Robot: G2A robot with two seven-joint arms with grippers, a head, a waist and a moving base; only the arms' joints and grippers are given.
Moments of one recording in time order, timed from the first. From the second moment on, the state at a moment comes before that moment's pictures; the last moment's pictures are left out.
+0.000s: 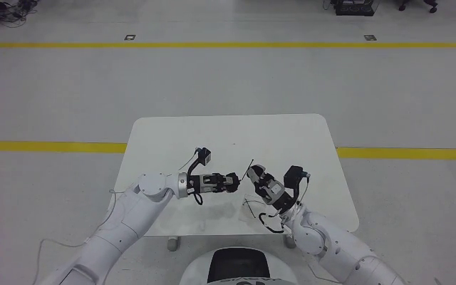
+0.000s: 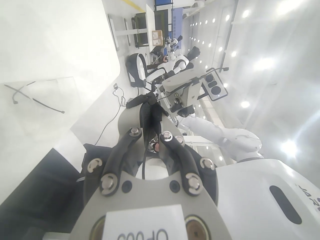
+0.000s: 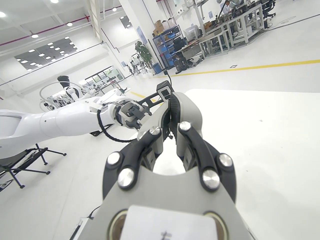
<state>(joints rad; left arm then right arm) 1.18 -1.12 -0.90 -1.23 -0.48 -0.31 -1.03 -1.47 -0.99 0.76 -1.59 -0.70 -0.33 -0.46</state>
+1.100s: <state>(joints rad) 1.18 -1.12 -0.90 -1.23 -0.48 -0.31 -1.03 -1.50 -1.03 0.82 -1.59 -0.73 -0.34 -0.40</state>
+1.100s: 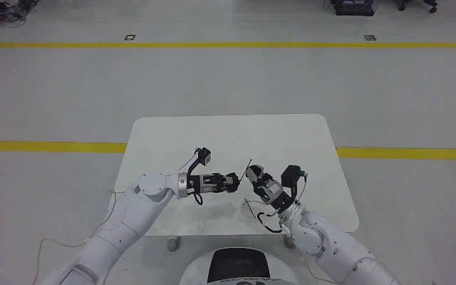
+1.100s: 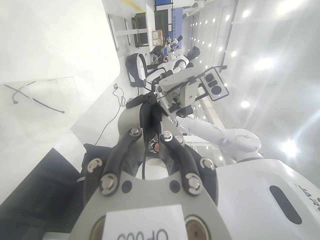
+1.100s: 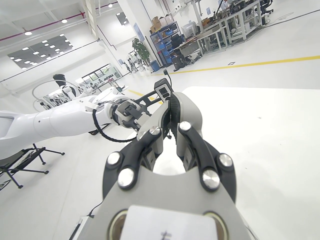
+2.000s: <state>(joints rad) 1.18 -1.12 -0.90 -1.23 -0.48 -0.31 -1.03 -1.54 -1.04 0.87 -1.59 -0.74 -0.34 -0.36</state>
